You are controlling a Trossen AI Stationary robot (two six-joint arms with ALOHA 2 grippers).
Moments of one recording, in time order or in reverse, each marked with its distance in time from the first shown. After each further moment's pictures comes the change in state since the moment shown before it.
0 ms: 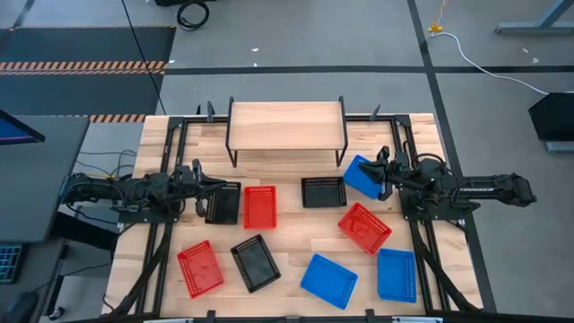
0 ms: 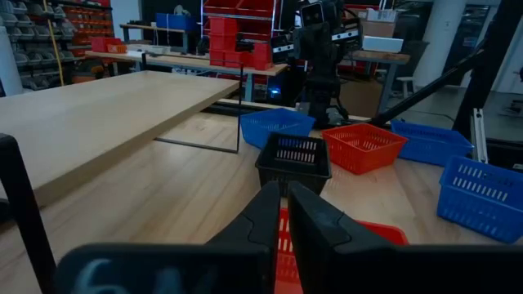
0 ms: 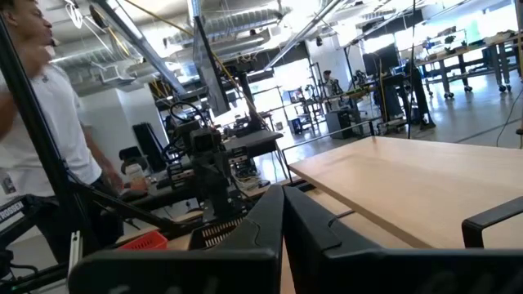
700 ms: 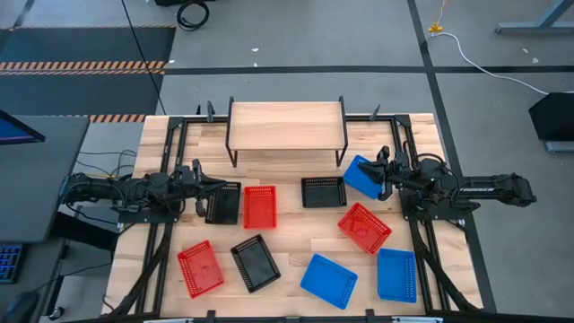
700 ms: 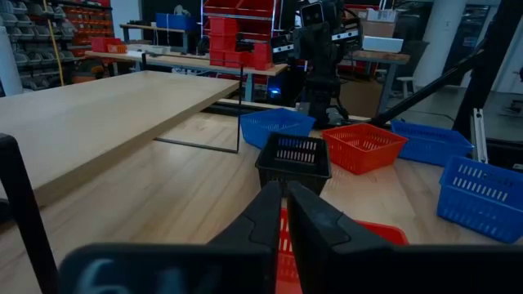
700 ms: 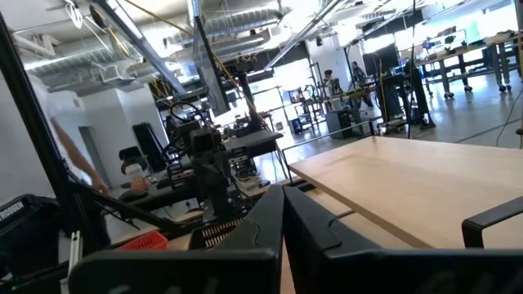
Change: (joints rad) left arm 0.000 0.000 0.000 0.000 0.000 0.000; right arm 0.000 0.000 0.000 0.000 0.000 0.000
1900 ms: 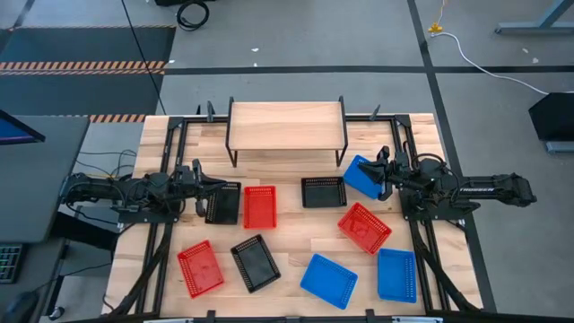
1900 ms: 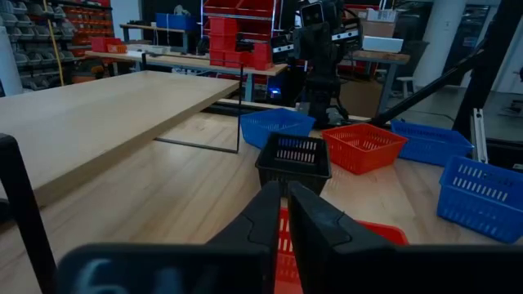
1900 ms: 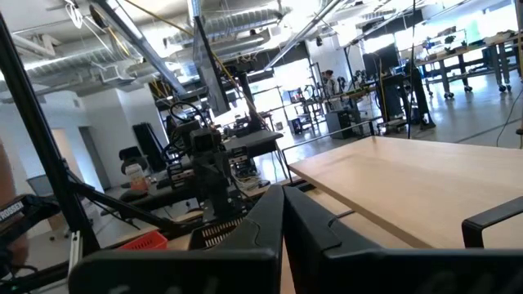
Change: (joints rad) left arm 0.000 0.000 0.000 0.000 0.000 0.000; right arm 0.000 0.000 0.000 0.000 0.000 0.000
